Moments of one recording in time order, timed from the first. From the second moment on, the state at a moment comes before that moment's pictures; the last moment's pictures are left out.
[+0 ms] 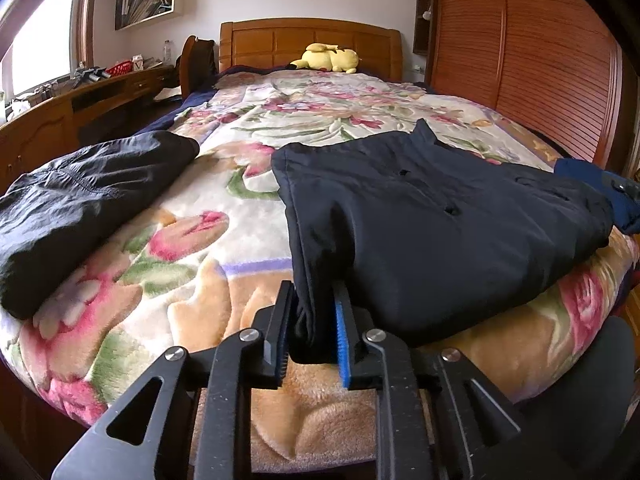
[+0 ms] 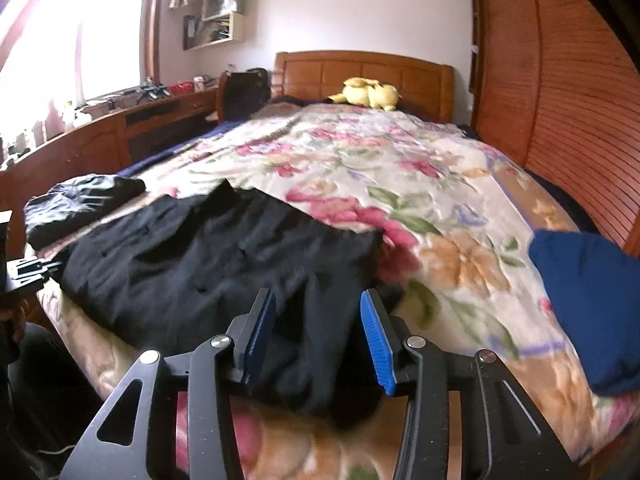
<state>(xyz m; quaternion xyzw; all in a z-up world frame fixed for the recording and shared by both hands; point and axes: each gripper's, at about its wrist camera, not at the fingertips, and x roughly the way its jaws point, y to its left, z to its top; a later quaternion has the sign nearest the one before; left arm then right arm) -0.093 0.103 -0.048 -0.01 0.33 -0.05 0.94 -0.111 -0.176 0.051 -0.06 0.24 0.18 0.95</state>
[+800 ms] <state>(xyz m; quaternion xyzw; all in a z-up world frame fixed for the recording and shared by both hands) -0.102 0.106 -0.052 -0.01 0.35 -0.03 0.94 -0.049 -0.145 -0.032 -0.06 0.31 0.18 0.93</state>
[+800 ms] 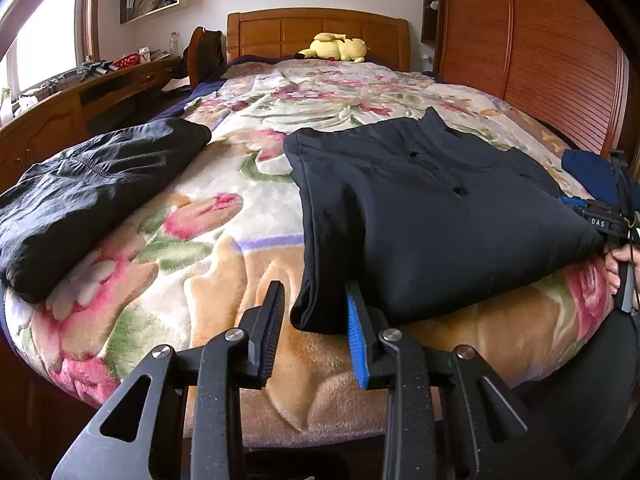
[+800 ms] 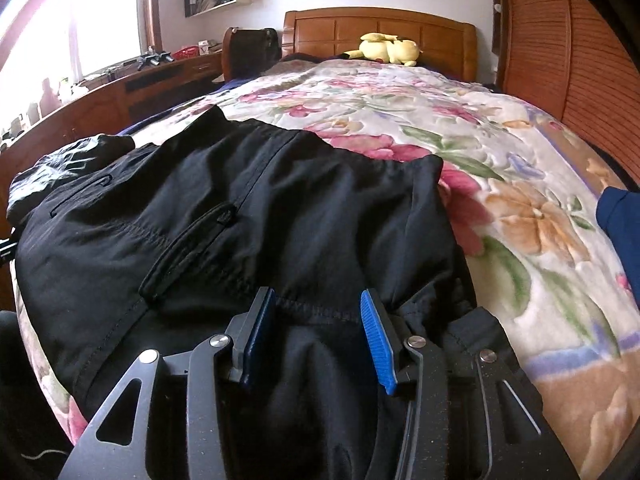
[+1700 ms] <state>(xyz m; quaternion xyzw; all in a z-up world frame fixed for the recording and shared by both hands) -0.097 0.098 -0.049 -0.01 0.34 -0.06 0.94 -0.109 -0.115 -0.021 -0.06 0.29 0.25 0.92</state>
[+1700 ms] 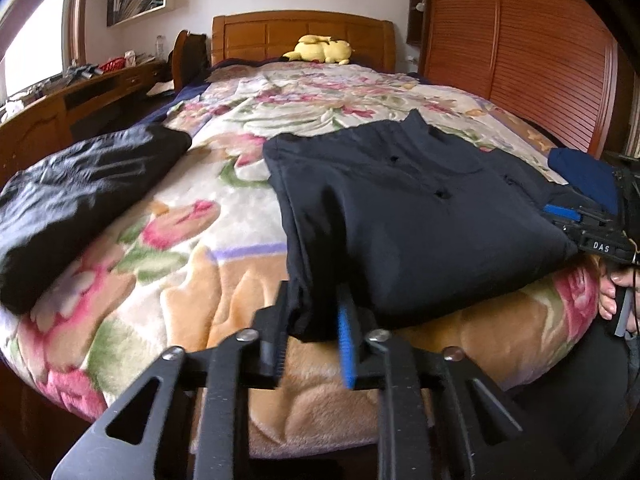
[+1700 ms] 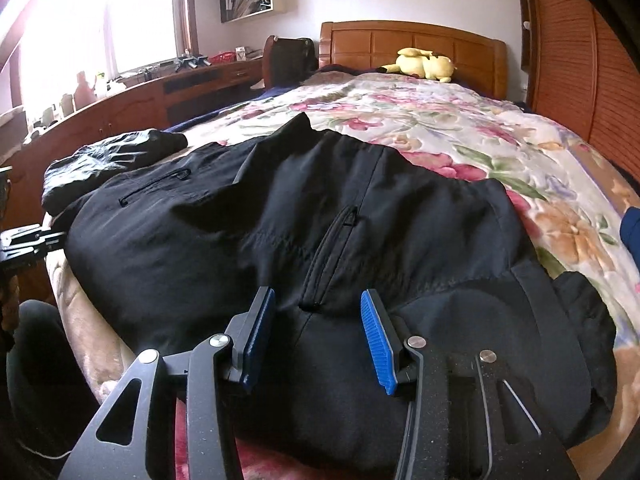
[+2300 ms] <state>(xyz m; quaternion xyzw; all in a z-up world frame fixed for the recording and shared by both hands) -0.082 0.040 0.050 0.03 0.22 -0.10 0.97 -0.122 -0.126 -0.005 -0.05 0.27 0.23 0.93</state>
